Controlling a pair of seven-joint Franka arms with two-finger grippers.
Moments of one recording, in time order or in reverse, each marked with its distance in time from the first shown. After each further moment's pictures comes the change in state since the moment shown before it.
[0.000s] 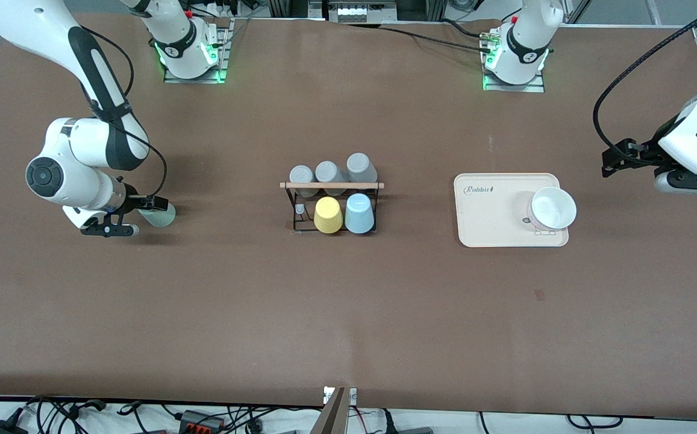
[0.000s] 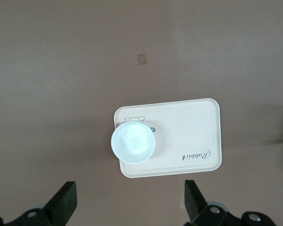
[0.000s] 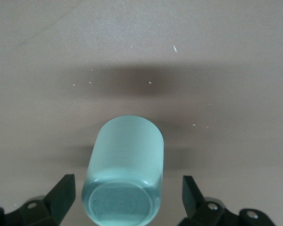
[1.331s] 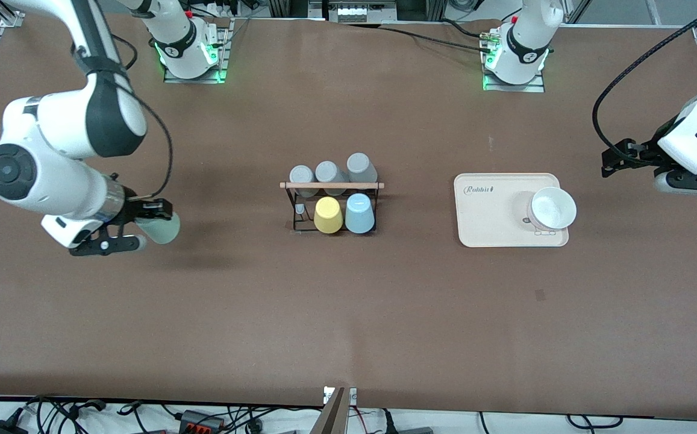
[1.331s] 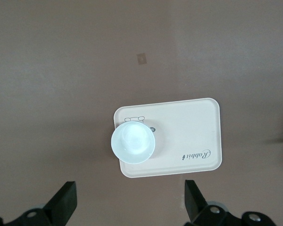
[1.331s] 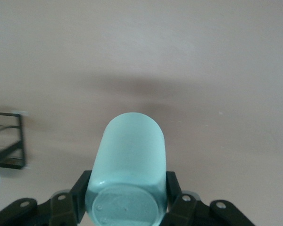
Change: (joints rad) left arm 0.000 0.001 -0.001 0.000 0.000 0.000 0.003; right arm 0.206 -0.011 0.029 0.542 0.010 -0.493 0.092
